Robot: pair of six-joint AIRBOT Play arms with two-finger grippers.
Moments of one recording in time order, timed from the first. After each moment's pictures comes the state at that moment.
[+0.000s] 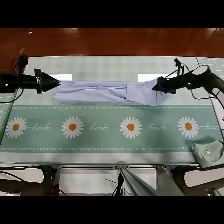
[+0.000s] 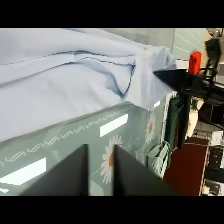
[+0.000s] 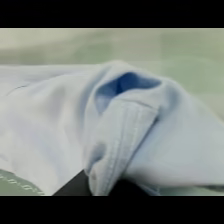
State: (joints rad) left arm 0.36 -1.60 1.21 0.45 -1.43 -1.06; right arm -0.12 -1.65 1.26 -0.82 1.04 1.26
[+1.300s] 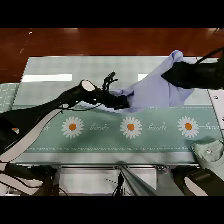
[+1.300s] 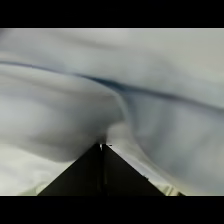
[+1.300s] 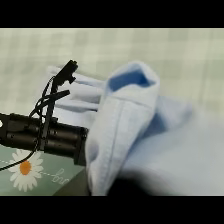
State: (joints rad) left arm -0.57 -1.72 1.21 0.42 -0.81 -1.19; right arm 0.25 -0.86 1.26 -1.25 1.20 1.83
